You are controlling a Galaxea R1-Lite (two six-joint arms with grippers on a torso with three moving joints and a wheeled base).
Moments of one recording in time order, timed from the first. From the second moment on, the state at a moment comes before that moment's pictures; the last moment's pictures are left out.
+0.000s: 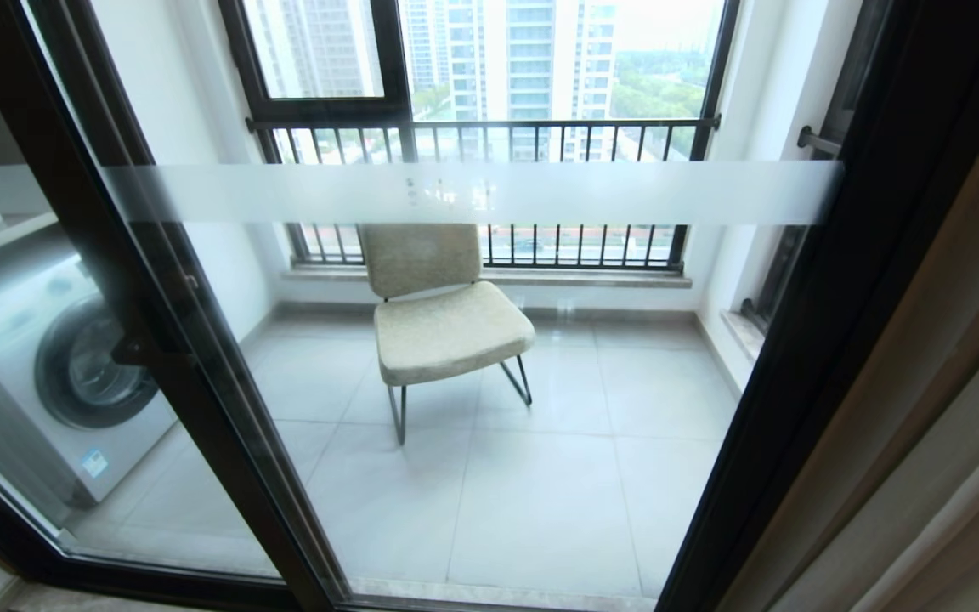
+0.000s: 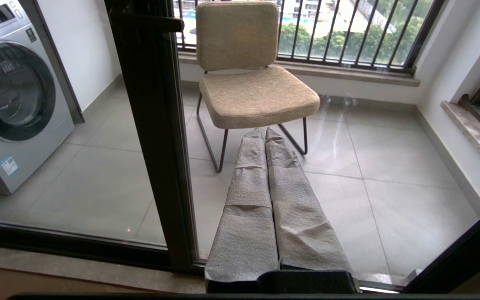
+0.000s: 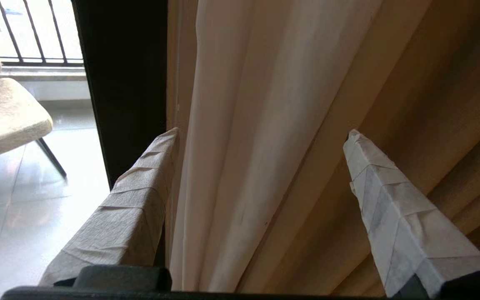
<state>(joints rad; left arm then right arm) 0.01 0.00 0.00 -0.01 0.04 -0.07 -0.57 0.56 -0.59 0.01 0.11 -0.19</state>
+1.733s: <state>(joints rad) 0.01 0.00 0.00 -0.01 0.04 -0.07 -0.53 1.16 -0.89 -0.34 0.06 -0.03</state>
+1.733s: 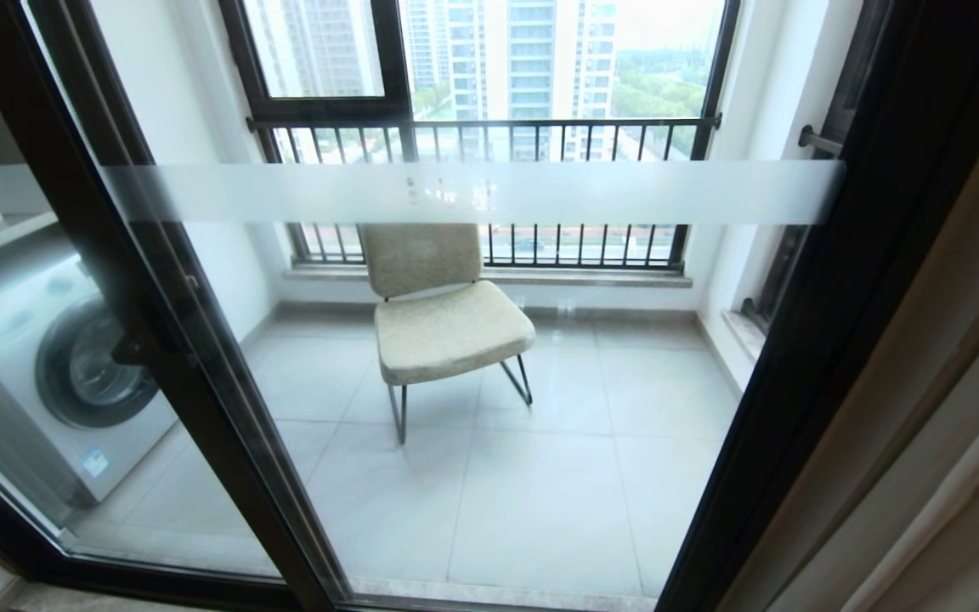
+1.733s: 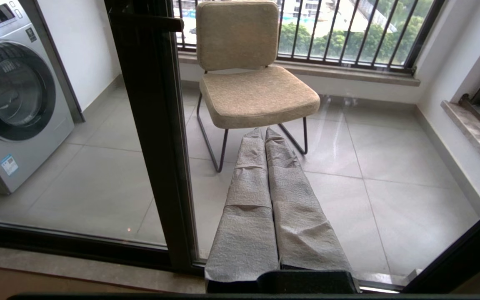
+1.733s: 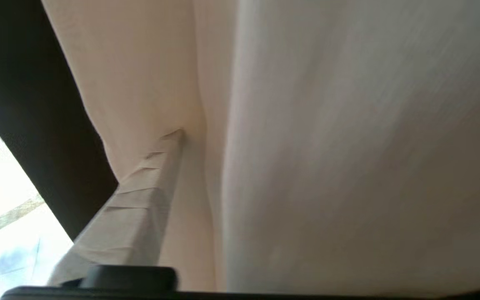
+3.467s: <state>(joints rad) 0.01 0.00 0.00 -0.01 0.04 -0.07 -0.14 1.13 -0.92 -0.36 0.06 -0.01</state>
